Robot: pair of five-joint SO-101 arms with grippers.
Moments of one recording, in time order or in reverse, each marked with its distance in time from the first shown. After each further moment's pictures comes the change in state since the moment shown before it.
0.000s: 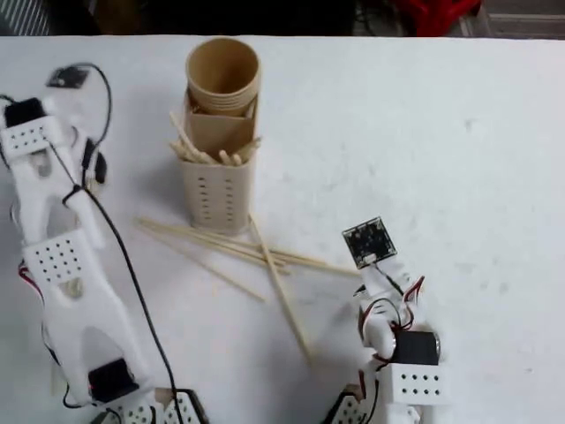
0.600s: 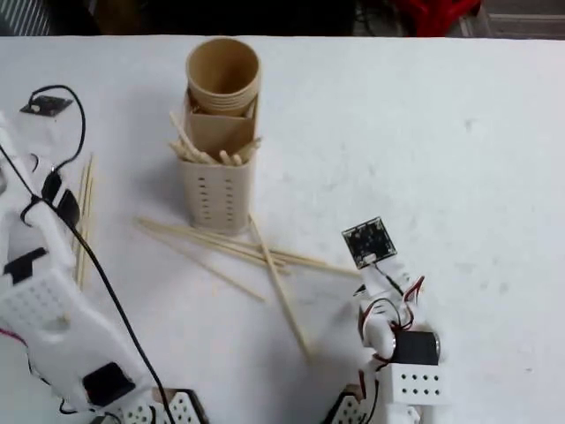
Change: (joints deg) left arm -7.7 -27.8 40.8 -2.1 -18.0; right arm -0.1 0.0 0.1 0.0 0.0
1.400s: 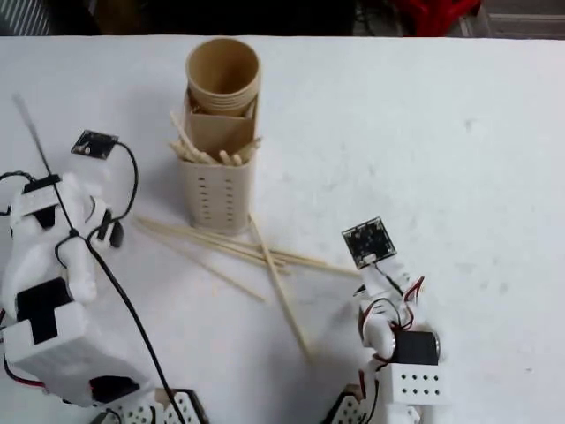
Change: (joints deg) left arm 8.4 -20.5 51.2 -39.7 9.0; right arm -0.1 0.0 0.0 0.0 0.0
